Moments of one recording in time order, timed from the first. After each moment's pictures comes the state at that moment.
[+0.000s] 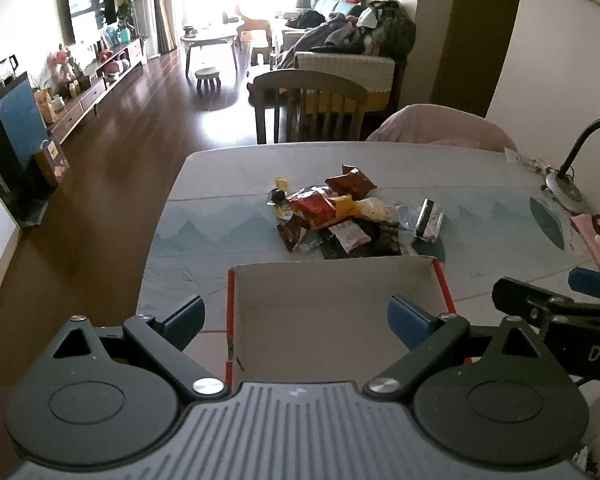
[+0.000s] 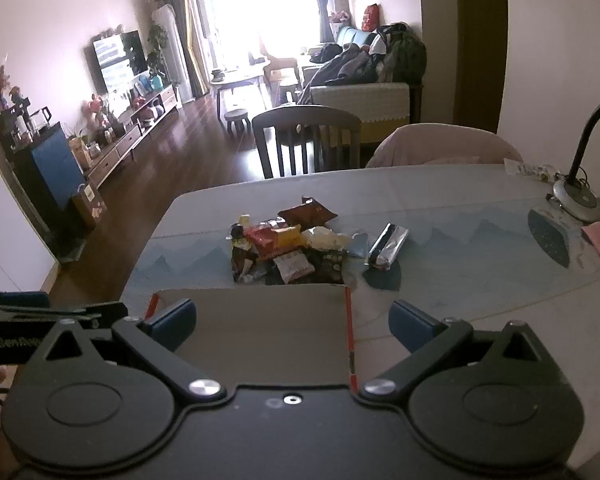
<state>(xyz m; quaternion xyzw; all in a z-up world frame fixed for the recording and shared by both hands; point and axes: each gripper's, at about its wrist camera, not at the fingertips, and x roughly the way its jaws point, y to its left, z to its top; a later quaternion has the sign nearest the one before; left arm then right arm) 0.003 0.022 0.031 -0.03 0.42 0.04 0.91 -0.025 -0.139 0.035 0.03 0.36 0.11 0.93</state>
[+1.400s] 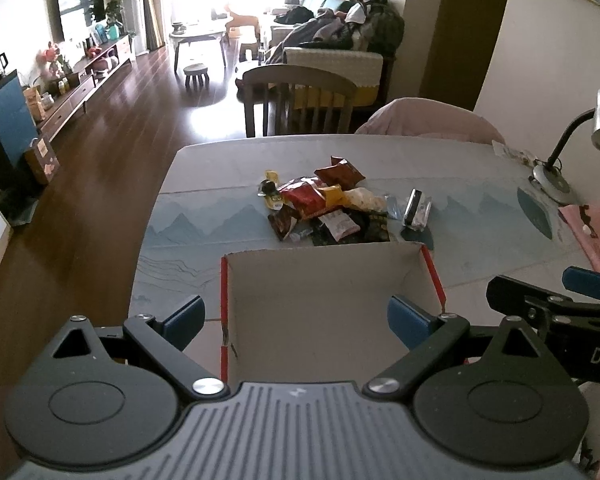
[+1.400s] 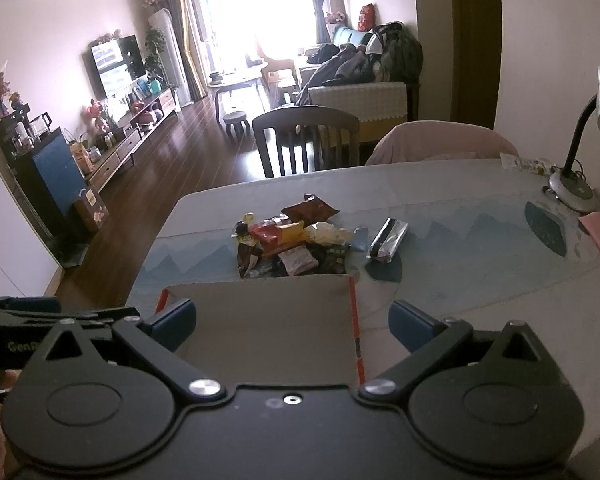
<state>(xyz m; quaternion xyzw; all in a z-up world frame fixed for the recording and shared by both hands) -0.011 0.024 0.028 -0.03 0.42 0.01 0.91 -0.039 -0.140 0.044 0.03 0.36 0.10 0.93</state>
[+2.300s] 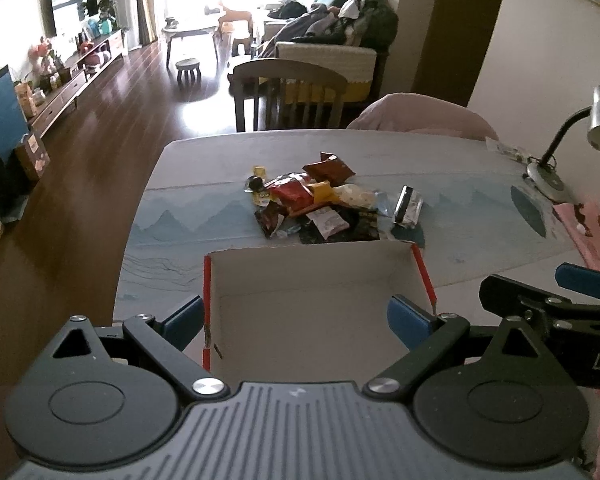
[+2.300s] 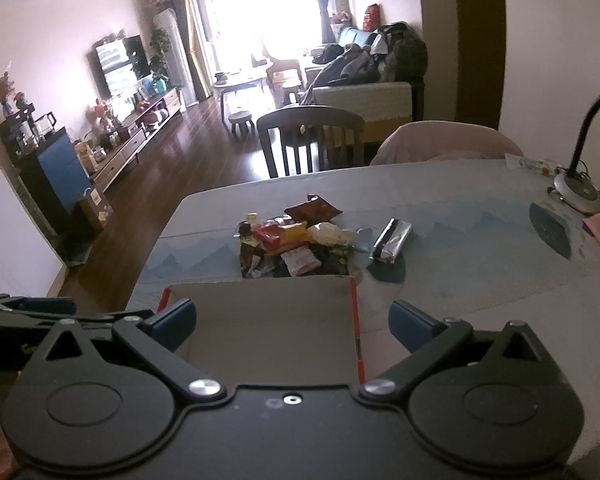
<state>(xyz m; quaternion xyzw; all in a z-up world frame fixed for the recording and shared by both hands) 0.011 0.014 0.018 -0.04 0.43 0.01 0.90 -0.033 -0.146 0.043 0.03 0.36 0.12 0.92</state>
